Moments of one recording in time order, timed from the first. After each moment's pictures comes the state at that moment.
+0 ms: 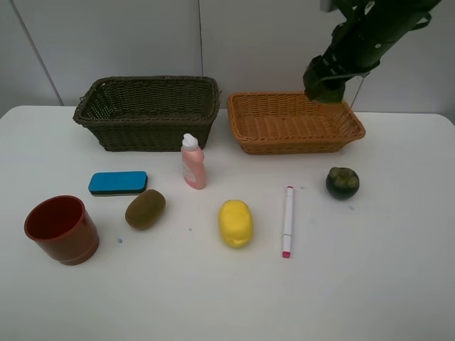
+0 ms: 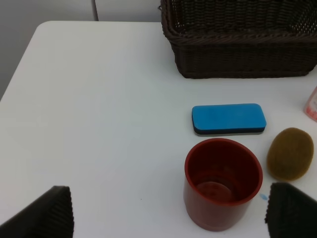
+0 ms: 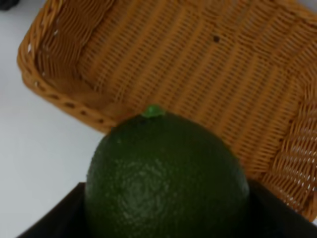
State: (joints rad) left arm 0.01 -0.01 -0.50 0.01 1.07 -0.06; right arm 0.30 1.72 -1.39 -0.08 0.78 -0.30
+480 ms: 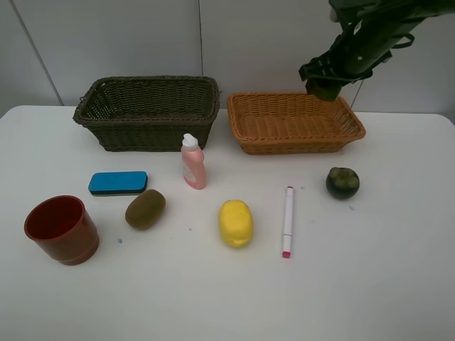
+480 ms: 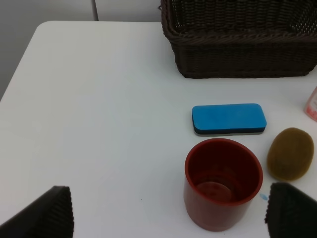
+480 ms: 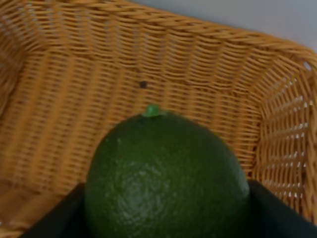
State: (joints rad) left arm 0.01 -0.01 -0.50 0.01 1.07 -0.06; right arm 0.20 1.91 -1.48 -0.11 0.61 -0.07
